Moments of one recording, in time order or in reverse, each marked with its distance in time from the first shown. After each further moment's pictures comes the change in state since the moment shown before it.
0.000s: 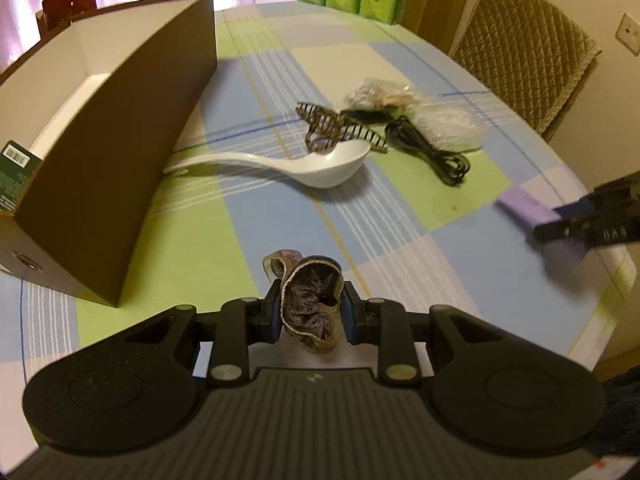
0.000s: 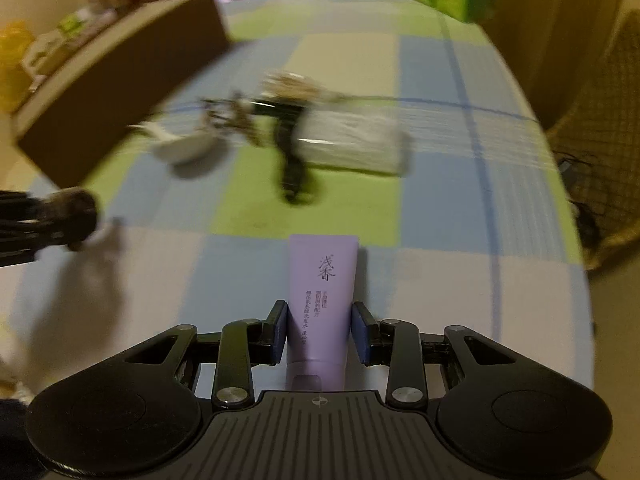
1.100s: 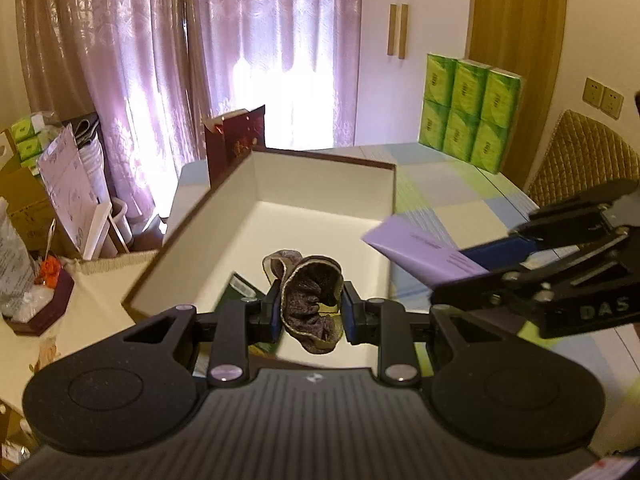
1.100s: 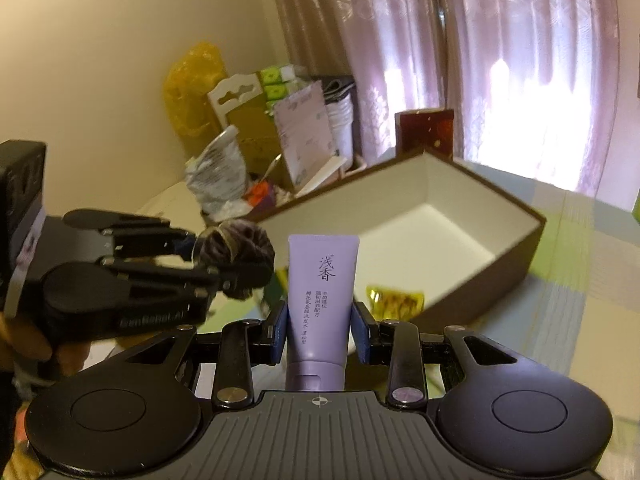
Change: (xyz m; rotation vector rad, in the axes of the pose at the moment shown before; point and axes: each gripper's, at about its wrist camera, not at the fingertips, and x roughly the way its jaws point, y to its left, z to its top) left arm -0.140 0.161 0.053 -0.097 -0.306 0.210; right arm 0.004 0.264 0.174 -0.338 -0.272 0.353
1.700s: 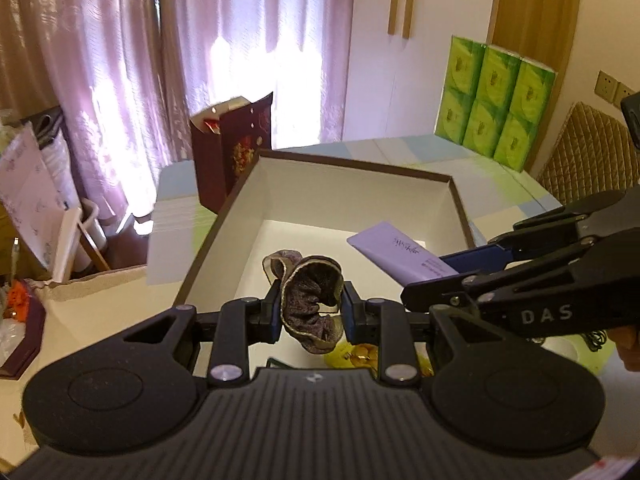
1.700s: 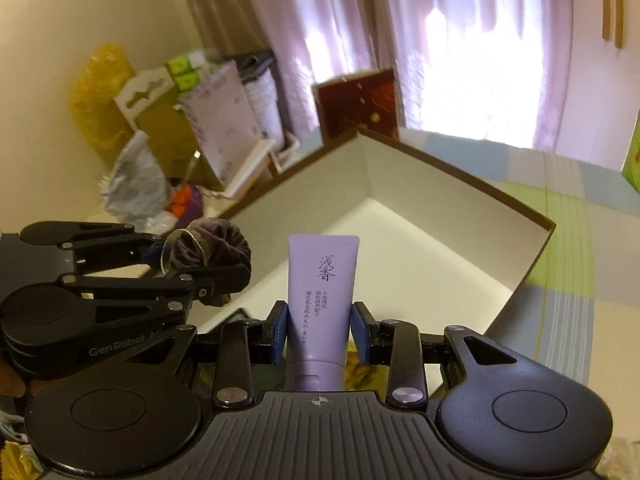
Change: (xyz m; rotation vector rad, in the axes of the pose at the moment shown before) left arm 0.138 0.067 0.053 0.034 0.092 -0.091; right arm 0.127 -0.080 0.062 0.170 0.105 -0.153
